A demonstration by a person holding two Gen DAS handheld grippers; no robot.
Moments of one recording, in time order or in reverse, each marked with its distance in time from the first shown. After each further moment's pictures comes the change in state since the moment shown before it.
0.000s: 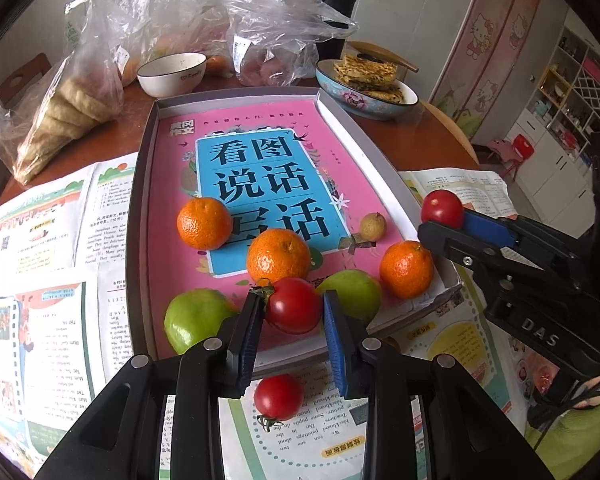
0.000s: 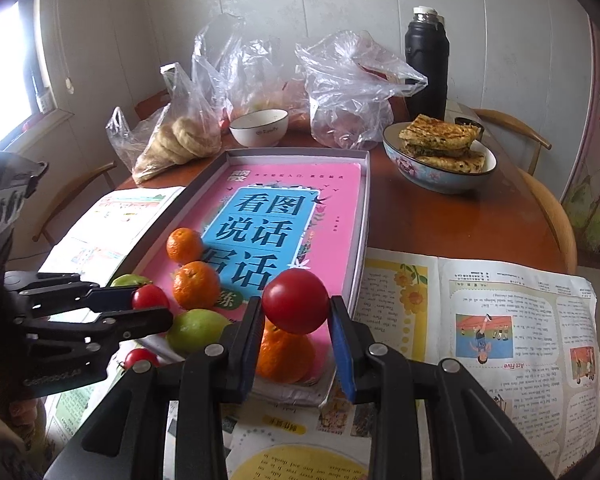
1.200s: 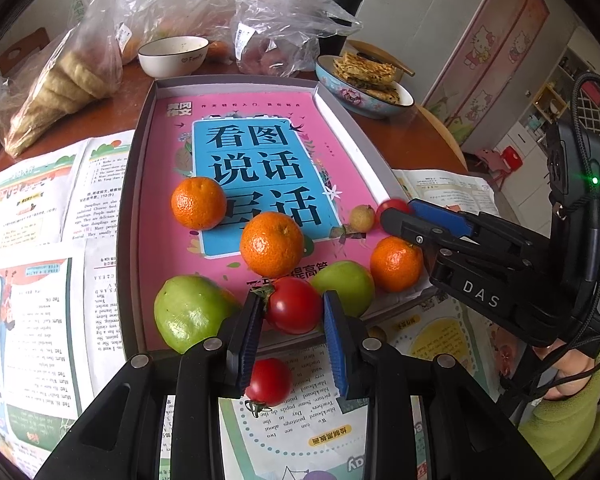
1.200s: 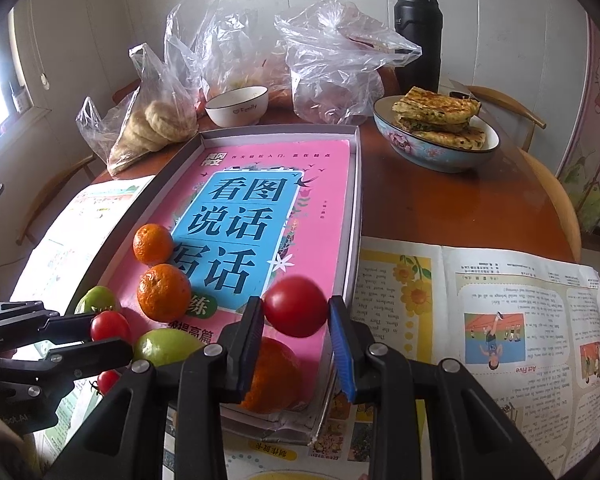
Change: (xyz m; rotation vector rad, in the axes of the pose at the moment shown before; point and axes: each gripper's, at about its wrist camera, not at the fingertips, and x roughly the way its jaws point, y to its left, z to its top) left arm -0.001 0.009 -0.007 -0.062 0.023 -0.072; right arm 0.028 -0.004 0.007 0.026 0.069 -0.040
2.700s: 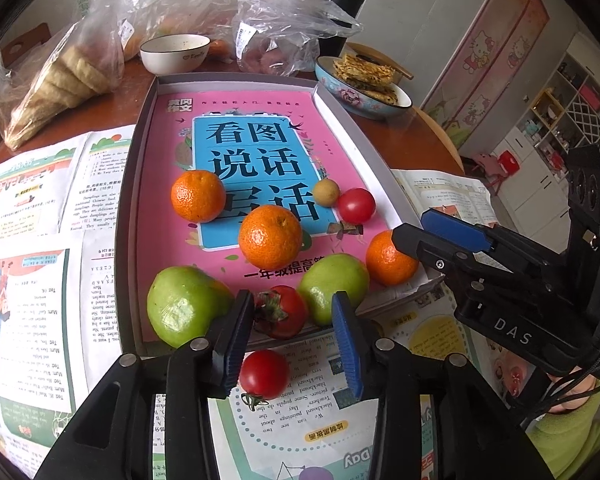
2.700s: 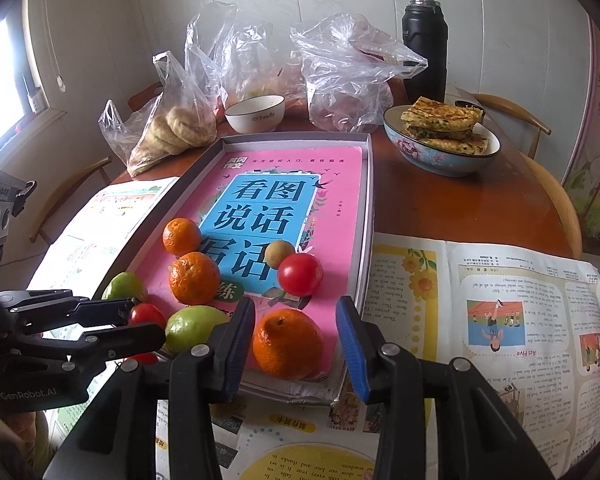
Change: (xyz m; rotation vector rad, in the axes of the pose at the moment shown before) left arm -0.001 0.001 -0.006 -0.012 -0.008 -0.015; right arm -0.023 0.009 -0.013 -0.011 -0.033 0.041
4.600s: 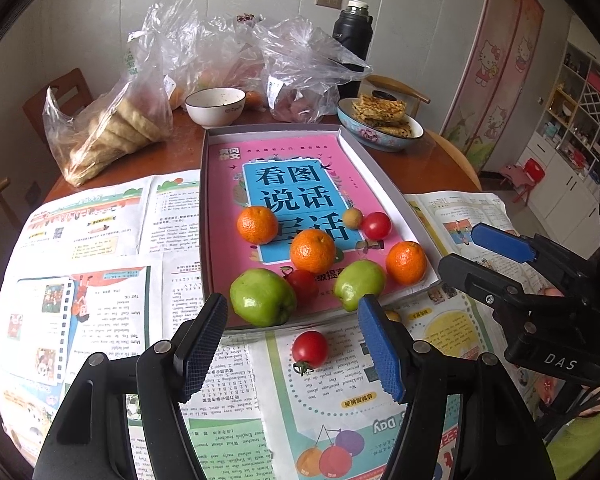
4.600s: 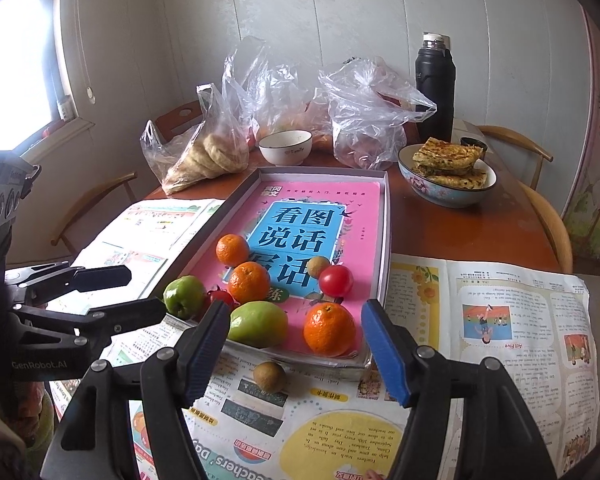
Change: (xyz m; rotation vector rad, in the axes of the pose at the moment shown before) left arm -0.067 0.001 -0.020 0.055 -0.144 0.152; right arm -0.057 0.029 -0.014 -0.045 -0.110 0.038
